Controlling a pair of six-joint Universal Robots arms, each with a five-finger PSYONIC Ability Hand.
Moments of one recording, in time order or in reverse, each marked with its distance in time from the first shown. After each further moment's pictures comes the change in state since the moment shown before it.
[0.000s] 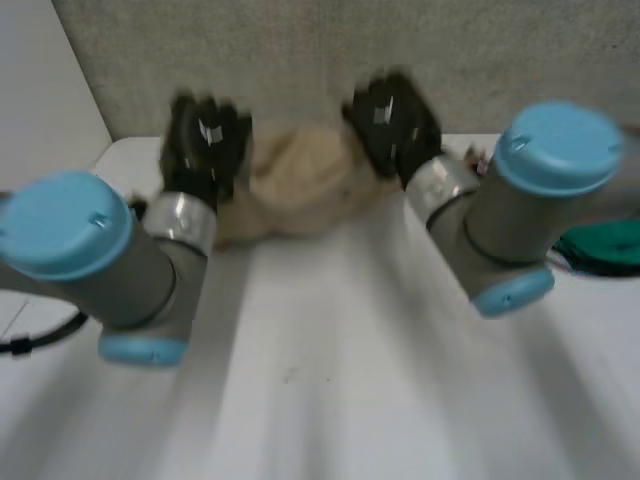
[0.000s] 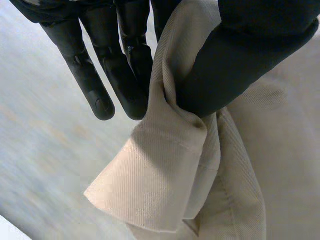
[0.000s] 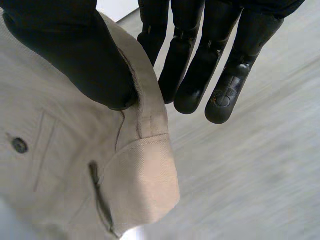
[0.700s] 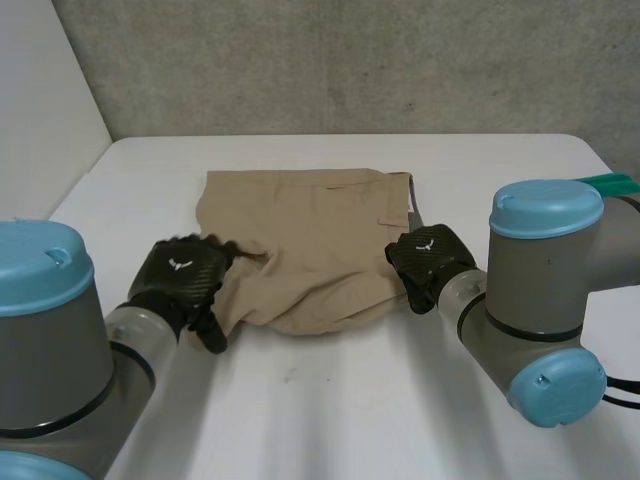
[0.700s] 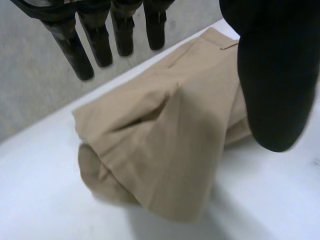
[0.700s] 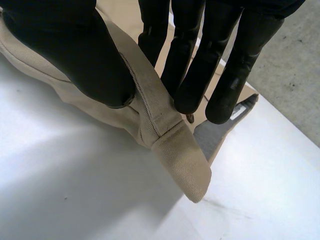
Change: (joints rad) left arm 0.001 0.224 -0.245 -0.516 -0.022 -0.437; right arm -0.012 -0.084 0.293 0.328 0.163 0.275; left_hand -0.860 -0.932 -0.934 -0.608 -0.906; right_hand 0.000 0.000 0.000 0.000 0.000
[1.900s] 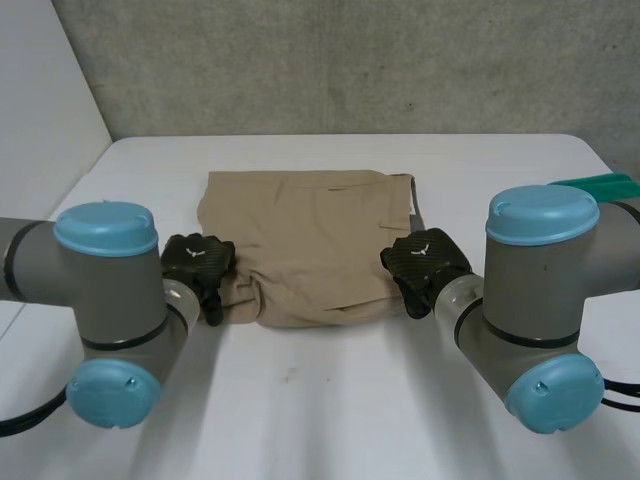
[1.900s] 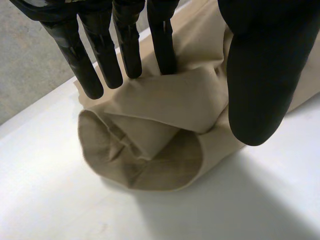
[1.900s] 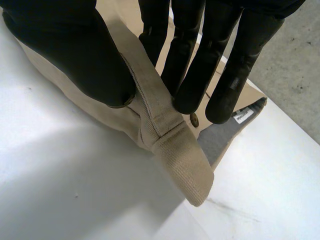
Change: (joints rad) left arm 0.063 -0.338 0.237 0.053 -0.014 0.117; right arm 0.009 0.000 0.013 -0.010 -0.010 -0.013; left_hand 0.227 0.194 0.194 0.192 0.180; right_hand 0.000 0.000 0.000 0.000 0.000
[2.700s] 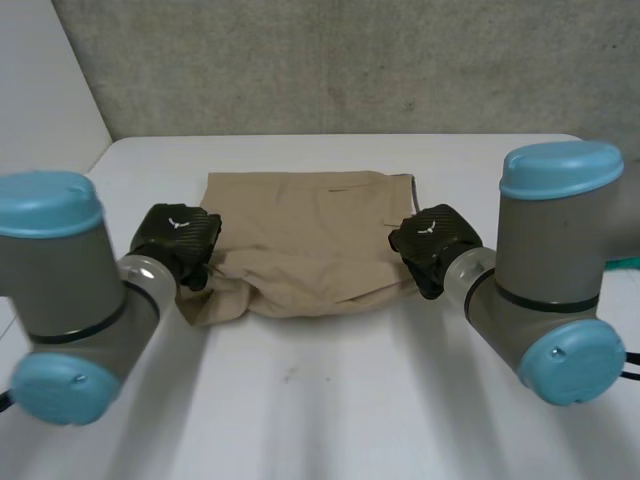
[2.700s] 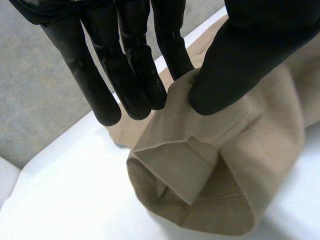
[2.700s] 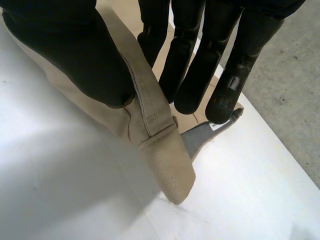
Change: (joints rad) left arm 0.043 0.190 -0.061 -0.027 0.089 0.081; right arm -0.013 -0.027 -0.113 0.149 0.013 -0.137; left_hand 0.640 0.737 0.737 0.755 0.712; right_hand 0.000 0.000 0.000 0.000 0.000
